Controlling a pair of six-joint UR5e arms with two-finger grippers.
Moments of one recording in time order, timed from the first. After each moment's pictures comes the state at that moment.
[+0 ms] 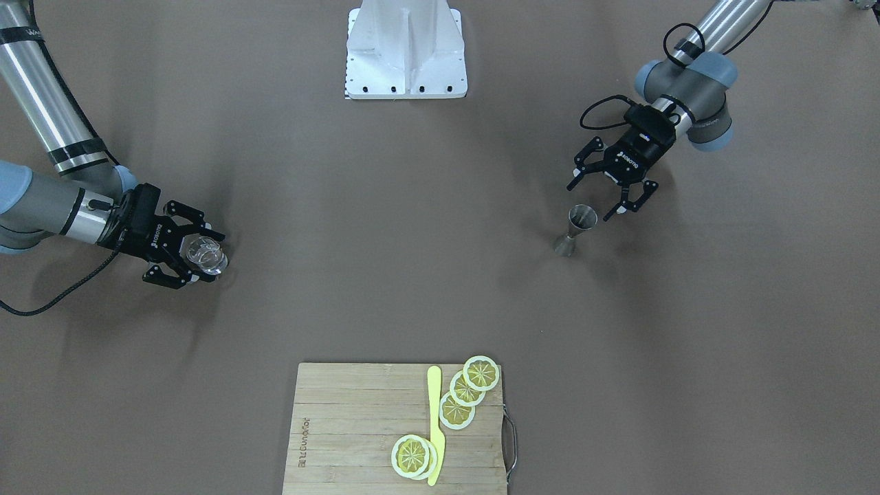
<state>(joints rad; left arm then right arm) -0.42 -1.58 -1.47 -3.39 -1.37 -0.43 0.83 -1.22 0.95 0.25 2.32 0.03</state>
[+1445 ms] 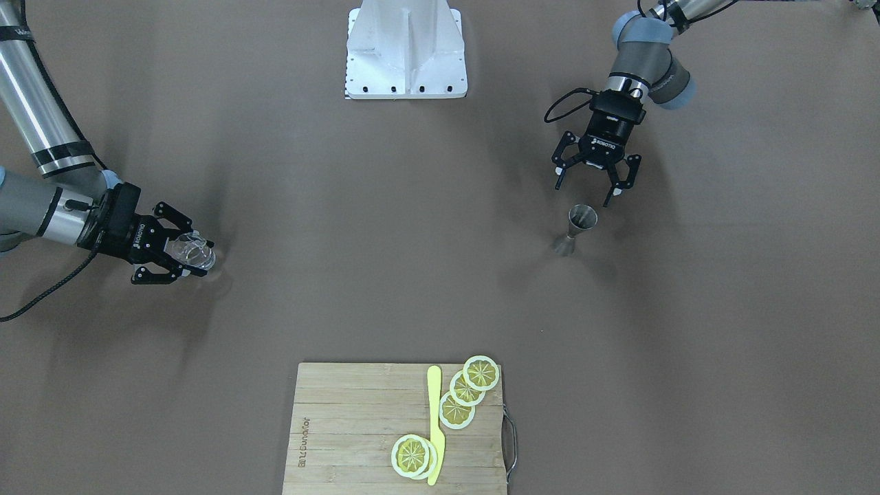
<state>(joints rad) -0.19 -1.59 -1.61 -2.96 -0.83 -0.68 0.90 -1.22 0.97 0.25 2.40 0.07</state>
